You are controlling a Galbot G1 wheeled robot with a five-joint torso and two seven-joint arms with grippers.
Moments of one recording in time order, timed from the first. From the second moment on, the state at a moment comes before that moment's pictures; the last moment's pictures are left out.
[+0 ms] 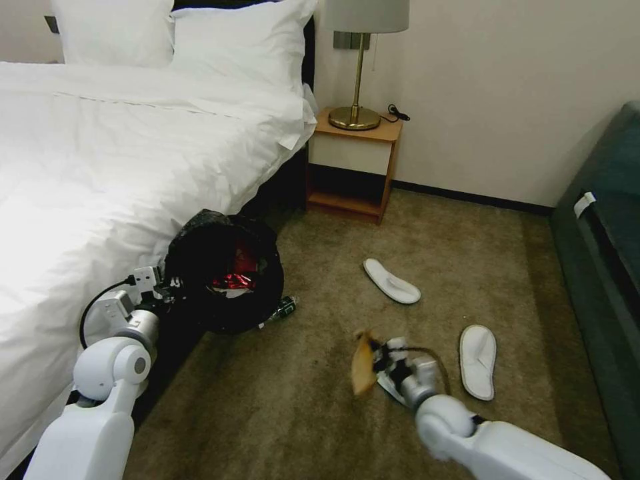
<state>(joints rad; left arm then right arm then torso) 1.19 -1.18 -0.63 -1.87 -0.63 0.44 -0.10 -1.02 0.80 -0.19 1.68 0.89 0.11 0.34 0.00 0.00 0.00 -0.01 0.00</state>
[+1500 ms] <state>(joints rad) 1.13 -1.14 -0.38 -1.82 -0.73 0.61 -0.09 -0.91 0.91 -0.17 2.02 0.61 -0.03 0.33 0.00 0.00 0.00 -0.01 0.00</state>
